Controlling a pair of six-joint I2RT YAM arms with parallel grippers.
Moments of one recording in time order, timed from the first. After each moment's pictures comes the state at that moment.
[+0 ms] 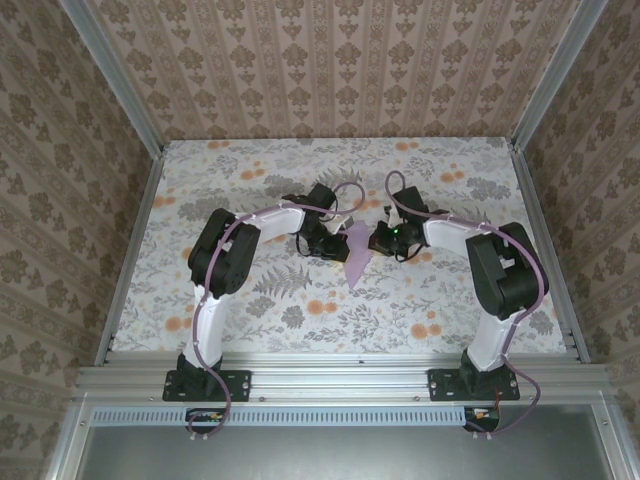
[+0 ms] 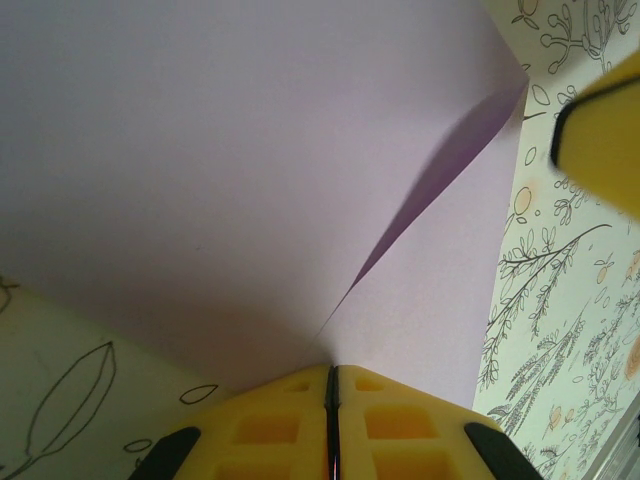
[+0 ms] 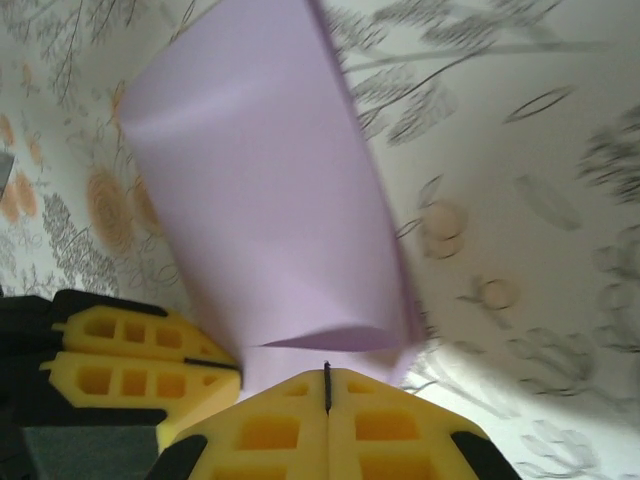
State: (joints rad) left arm -0.65 2.17 1.51 -0.67 0.58 -0.21; right arm 0.31 1.82 1.04 -0.31 -0.44 0.64
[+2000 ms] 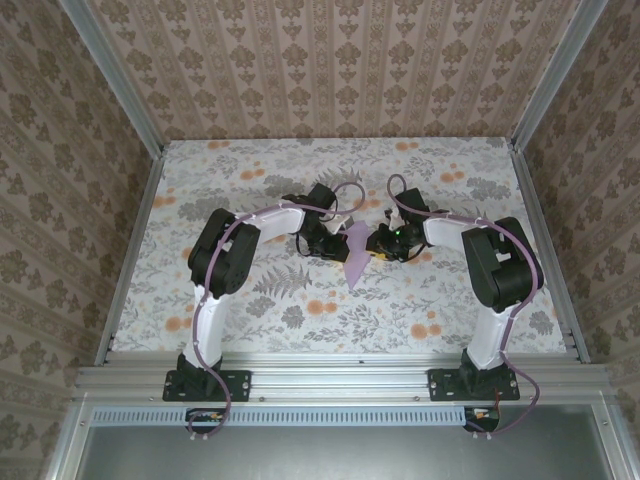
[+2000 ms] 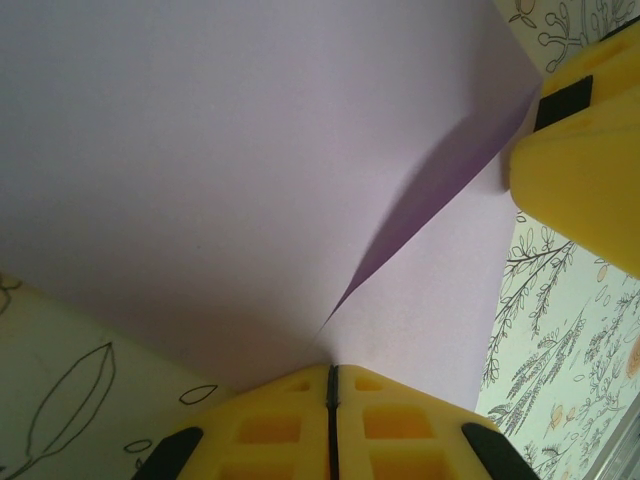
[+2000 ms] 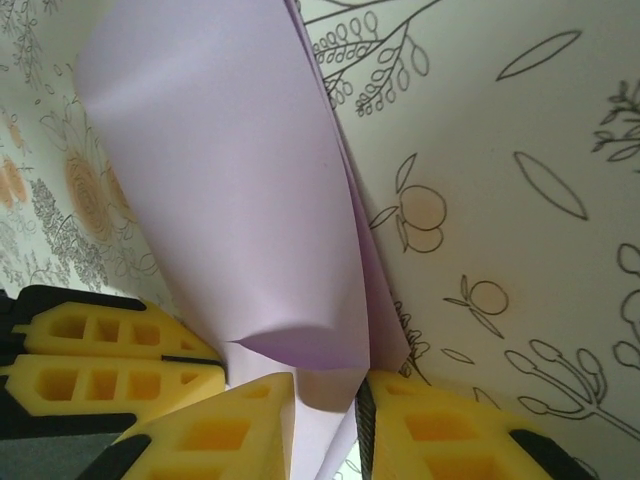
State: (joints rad) left arm -0.65 2.17 1.51 -0.67 0.58 -0.20; right arm 0.27 1.87 1.05 -0.32 -0.54 0.64
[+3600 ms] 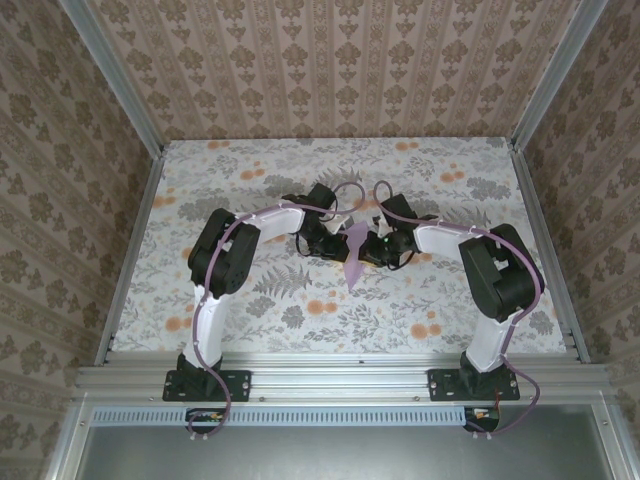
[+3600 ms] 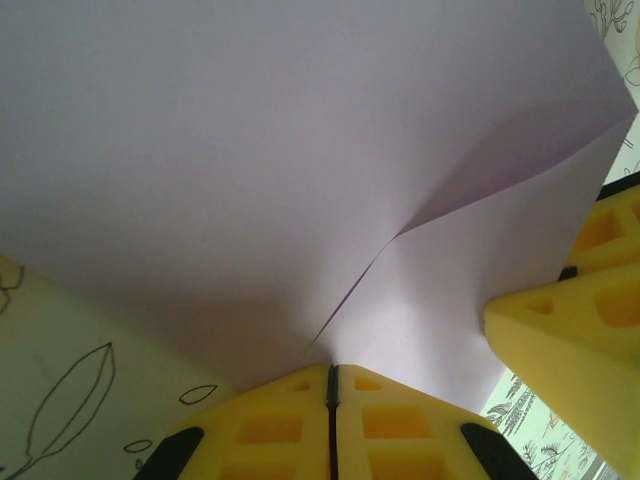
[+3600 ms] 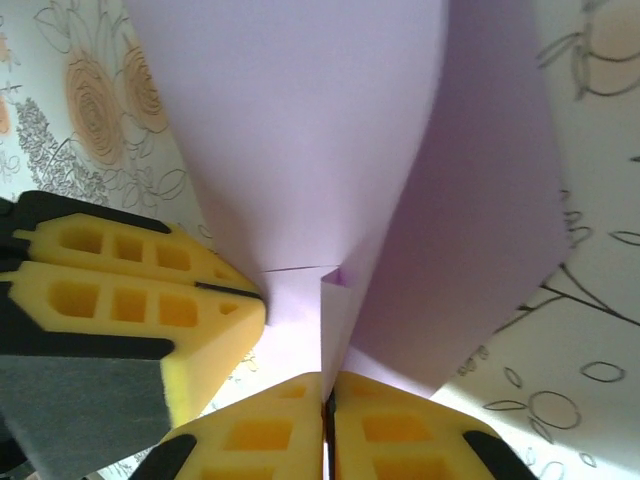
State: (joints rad) left arm -0.65 2.17 1.51 -0.67 0.58 -0.20; right arm 0.39 1.82 1.03 -0.34 -0.47 0.67
